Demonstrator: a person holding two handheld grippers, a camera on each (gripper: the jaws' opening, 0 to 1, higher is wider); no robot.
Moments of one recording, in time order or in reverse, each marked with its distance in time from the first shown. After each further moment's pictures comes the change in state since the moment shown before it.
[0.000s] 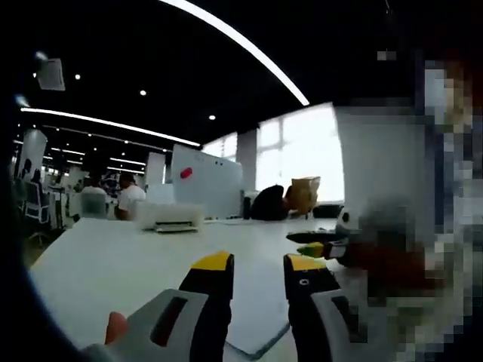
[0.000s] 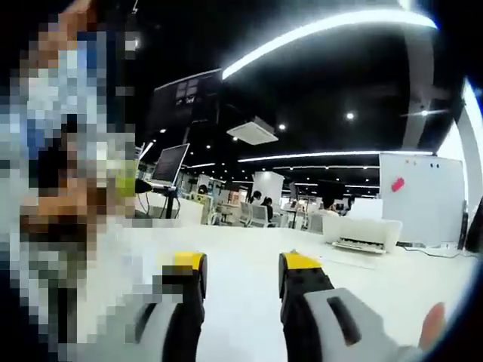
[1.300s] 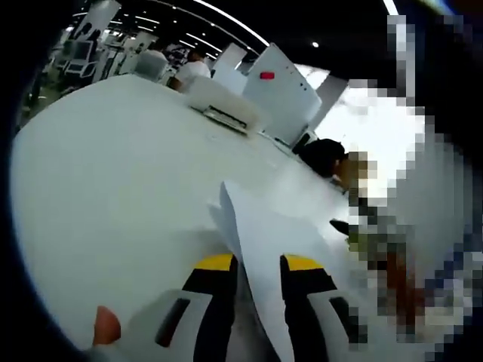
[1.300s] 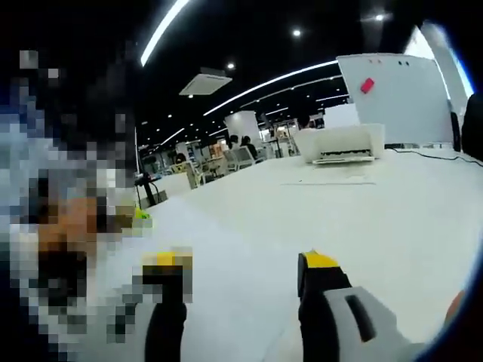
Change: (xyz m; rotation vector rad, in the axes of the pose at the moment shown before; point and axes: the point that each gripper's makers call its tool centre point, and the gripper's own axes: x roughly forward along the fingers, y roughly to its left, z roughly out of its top) left arm 0.081 0.087 -0.077 -0.625 0.412 0.247; right arm 0.009 -0.080 -0.049 0.407 0.319 -0.088
